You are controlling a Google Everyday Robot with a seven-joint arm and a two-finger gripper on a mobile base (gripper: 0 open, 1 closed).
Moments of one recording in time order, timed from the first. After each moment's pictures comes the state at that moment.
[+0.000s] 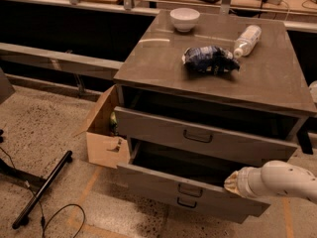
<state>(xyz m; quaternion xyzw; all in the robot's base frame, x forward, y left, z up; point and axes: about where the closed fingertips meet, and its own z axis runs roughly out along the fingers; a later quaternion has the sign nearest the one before) 0.505 -0.274 0.487 -0.61 0.75 -0.02 0.25</state>
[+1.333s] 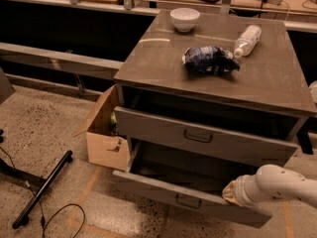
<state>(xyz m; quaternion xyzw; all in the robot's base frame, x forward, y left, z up) 0.487 -0.272 0.442 -0.62 0.76 0.02 0.21</state>
